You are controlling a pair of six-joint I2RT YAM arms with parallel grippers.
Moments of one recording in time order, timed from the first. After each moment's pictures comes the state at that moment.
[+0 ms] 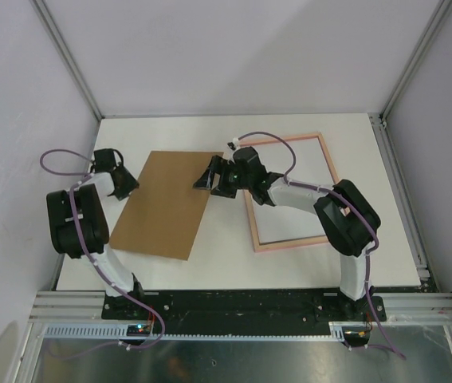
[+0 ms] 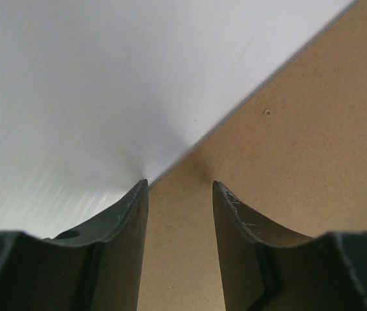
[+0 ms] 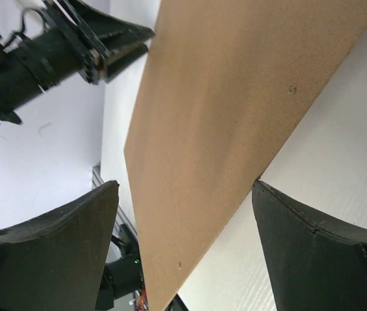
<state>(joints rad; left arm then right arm) 0.23 1.78 1.03 -0.21 0.03 -0.50 0.74 1.95 1.28 0.20 -0.34 0.94</state>
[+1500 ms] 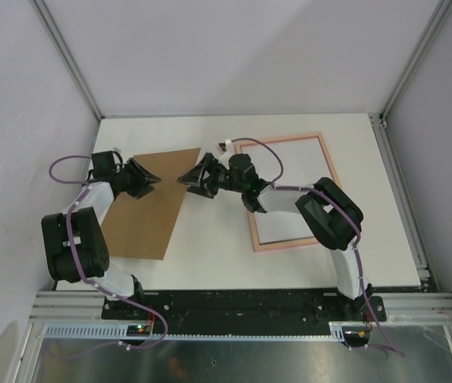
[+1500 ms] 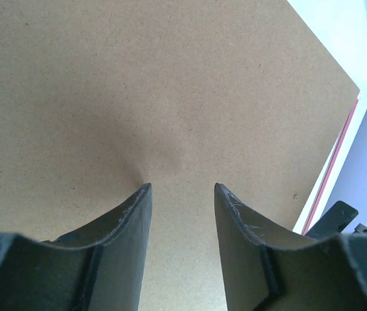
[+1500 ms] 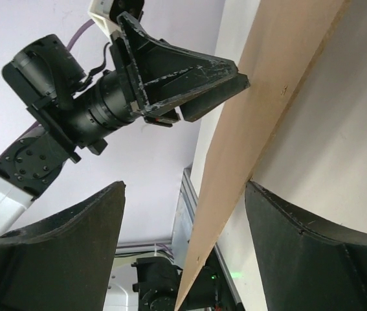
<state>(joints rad) 0.20 1.55 0.91 -0.21 0.49 -0.66 0.78 2.07 1.27 0.68 -0.44 1.27</state>
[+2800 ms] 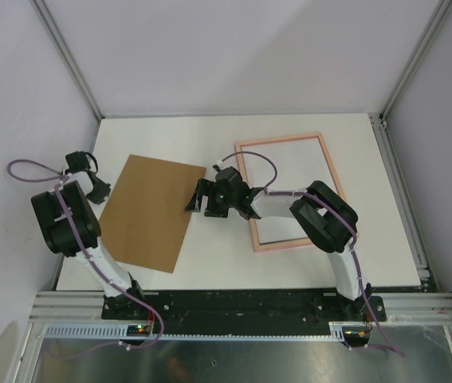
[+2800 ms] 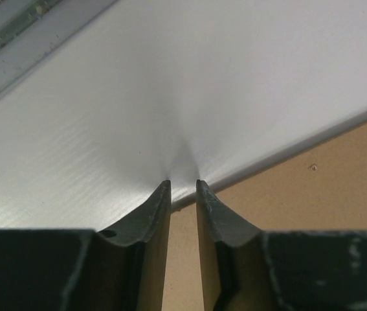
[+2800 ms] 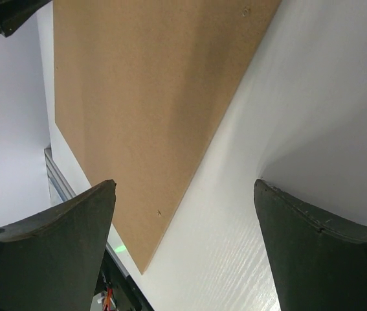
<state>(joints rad) 0.44 1.84 1.13 -0.32 -0.12 -0.55 0.84 2.09 1.28 0.20 -0.27 0.93</state>
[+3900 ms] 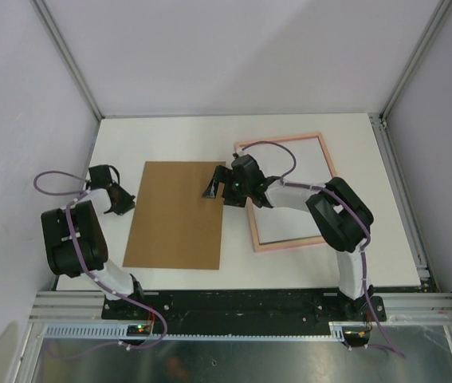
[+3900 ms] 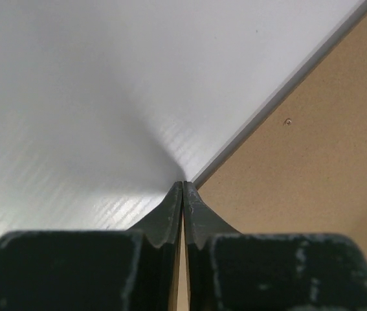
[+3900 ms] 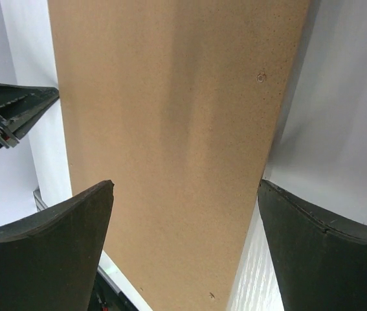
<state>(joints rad) 0.29 1.61 0.81 -0.22 0.06 -0.58 0.74 2.02 1.27 0.09 -0.21 0.92</state>
